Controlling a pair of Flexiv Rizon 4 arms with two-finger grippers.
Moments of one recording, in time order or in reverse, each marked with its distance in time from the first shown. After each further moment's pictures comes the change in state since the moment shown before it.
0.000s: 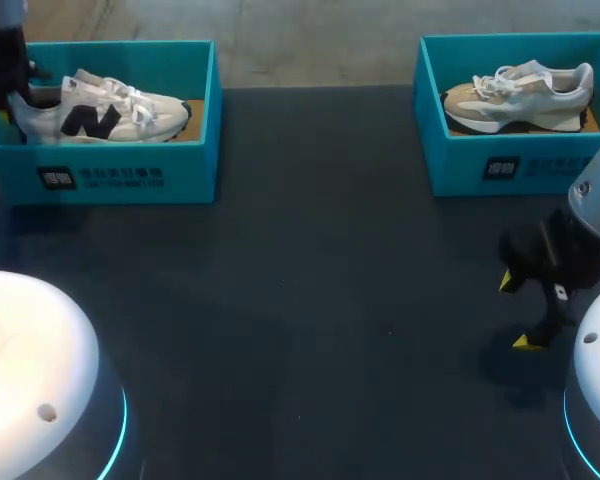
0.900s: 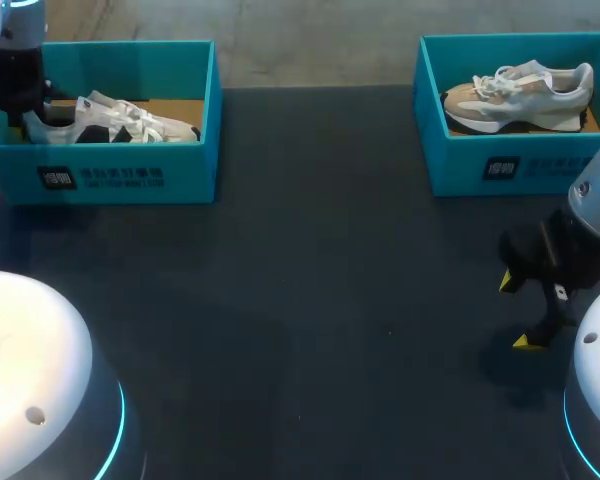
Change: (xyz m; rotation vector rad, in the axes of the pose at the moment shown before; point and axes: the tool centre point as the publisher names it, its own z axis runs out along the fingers) left arm -0.018 -0.002 0.031 0.015 0.033 0.035; right arm 0.000 0.000 0.000 0.000 0.000 0.000
